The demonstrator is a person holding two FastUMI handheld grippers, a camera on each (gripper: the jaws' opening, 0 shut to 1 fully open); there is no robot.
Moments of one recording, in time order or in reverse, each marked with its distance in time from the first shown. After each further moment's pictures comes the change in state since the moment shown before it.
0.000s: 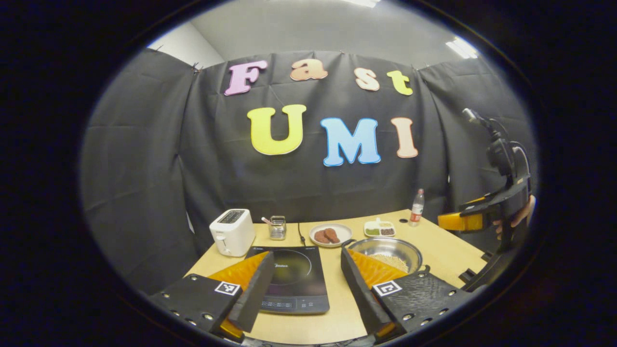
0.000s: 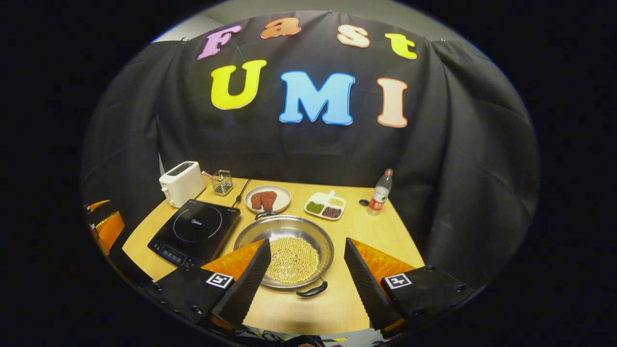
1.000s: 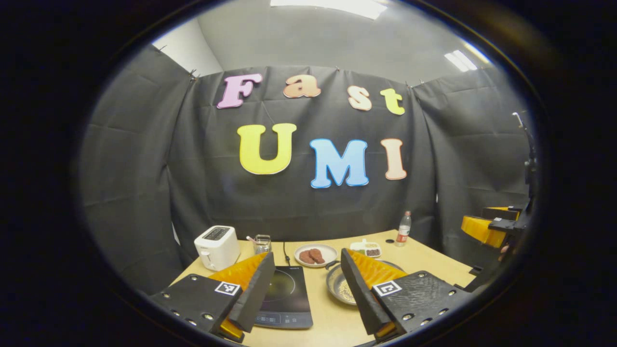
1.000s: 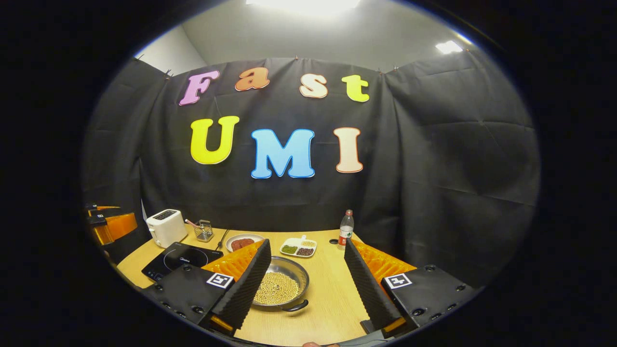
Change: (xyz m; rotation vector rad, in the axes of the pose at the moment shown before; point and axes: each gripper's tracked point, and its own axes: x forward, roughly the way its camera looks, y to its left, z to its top) left arm 0.004 -0.019 0.049 -0.025 -0.131 -0.063; right arm -0.108 -0.037 0.037 0.080 -0.455 -0.193
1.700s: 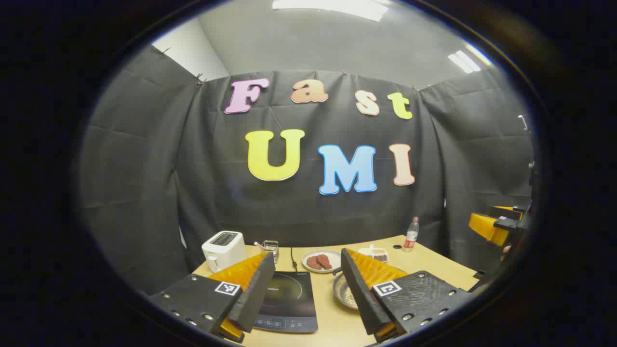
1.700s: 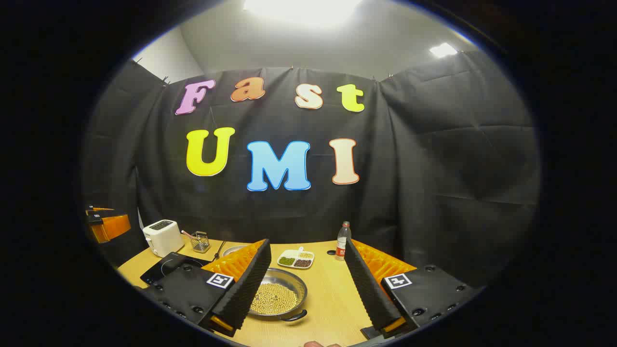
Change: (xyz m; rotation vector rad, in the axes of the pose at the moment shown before) left arm 0.005 0.012 0.015 -0.004 -0.025 0.043; right arm 0.010 -0.011 0.017 0.026 -0.076 -0.033
